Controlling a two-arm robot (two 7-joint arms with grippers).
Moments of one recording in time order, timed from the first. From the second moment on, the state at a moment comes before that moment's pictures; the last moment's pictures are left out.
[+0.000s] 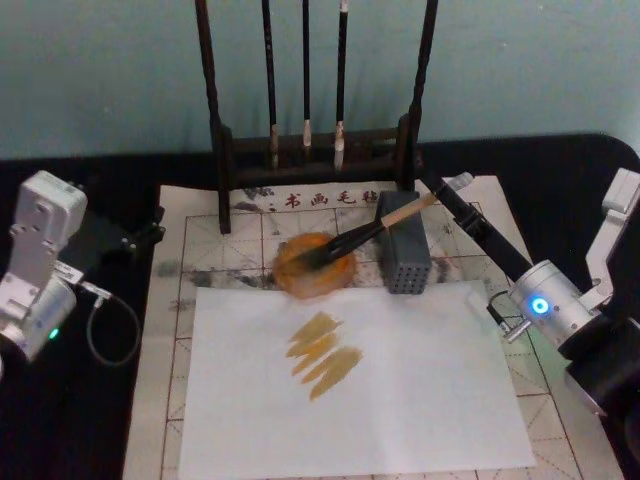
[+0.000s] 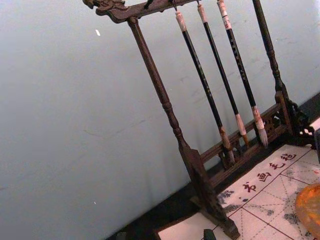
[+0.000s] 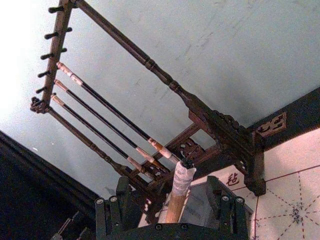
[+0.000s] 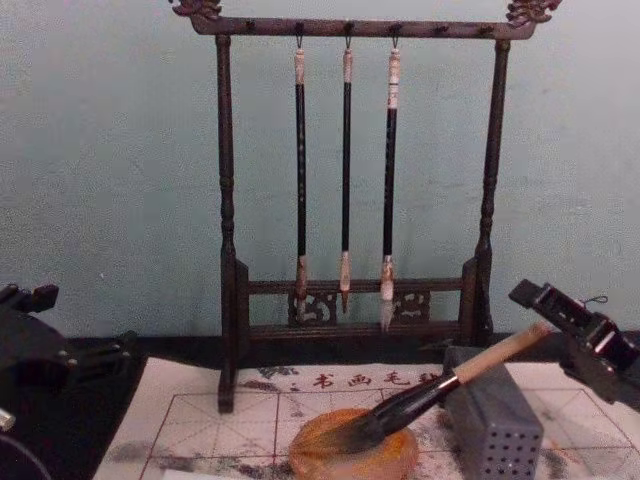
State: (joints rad) left arm -0.20 0.60 0.45 -1.41 -0.25 -0.12 0.03; right arm 0.34 0.27 -0.30 -0.99 1.18 0.07 0.63
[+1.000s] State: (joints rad) left arm -0.20 0.60 0.45 -1.41 -0.25 -0.12 0.03; right arm 0.34 0.27 -0.30 -0.99 1.17 0.07 0.63
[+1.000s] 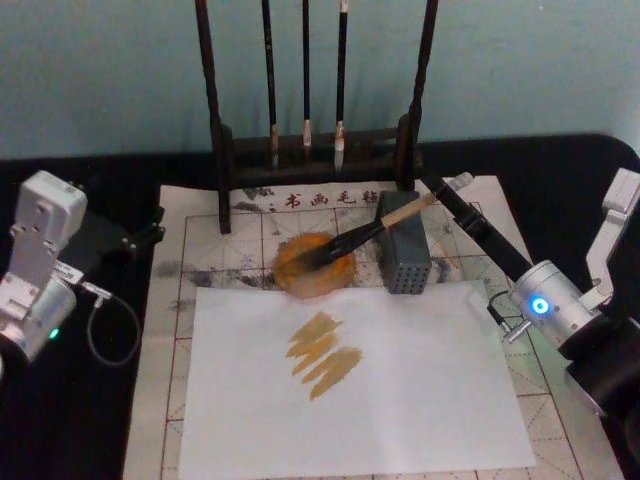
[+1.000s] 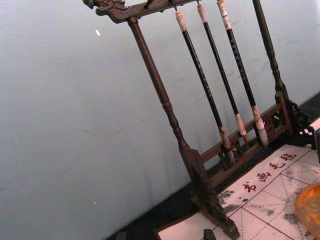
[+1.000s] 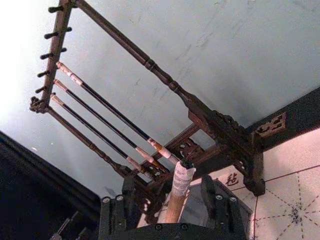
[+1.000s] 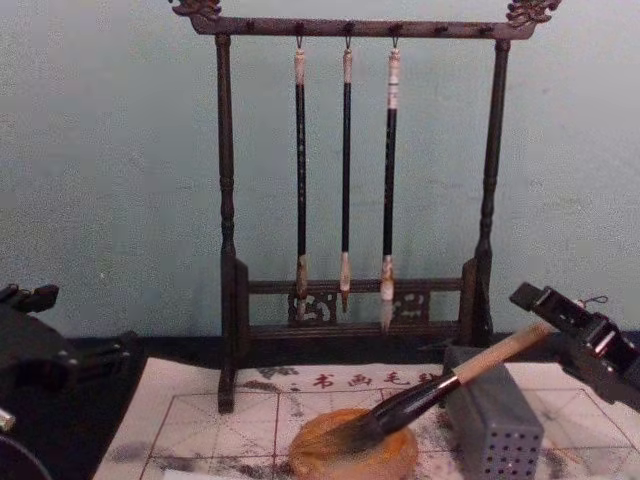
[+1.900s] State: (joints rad) left arm -0.20 0.60 0.45 -1.41 -0.25 -0.12 0.03; right arm 0.34 0.27 -0.30 -0.99 1.17 0.07 0.63
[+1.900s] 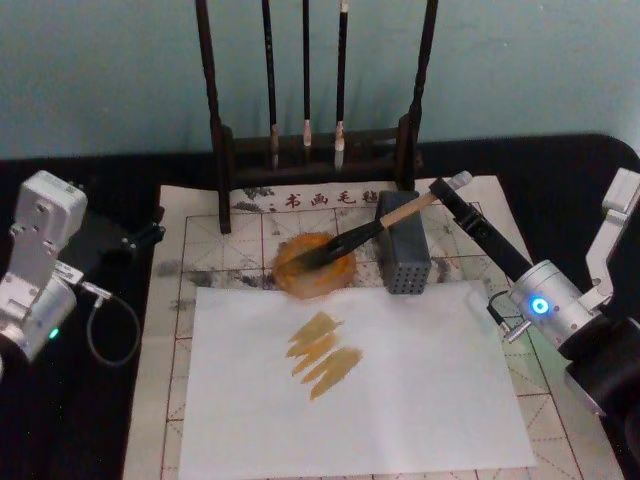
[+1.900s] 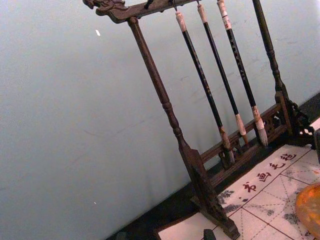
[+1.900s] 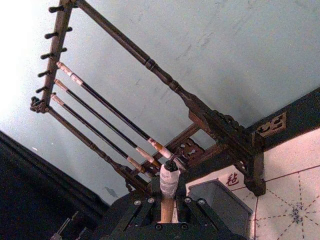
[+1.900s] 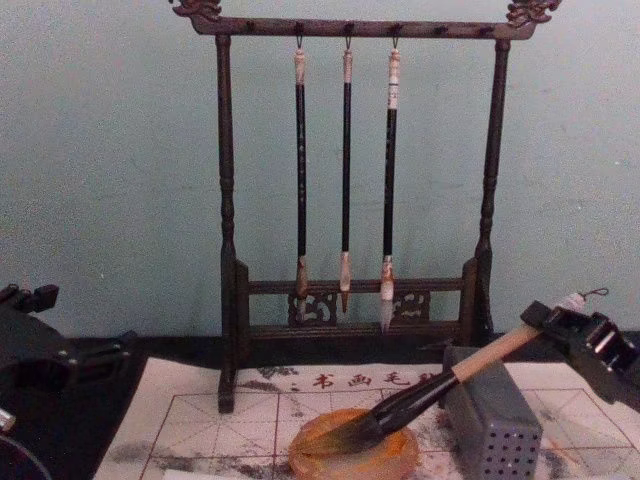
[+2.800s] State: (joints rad) left arm -0.20 0.60 0.45 -1.41 -0.25 -0.12 0.03; right arm 0.34 0.28 -0.29 -1.02 1.26 0.12 0.67
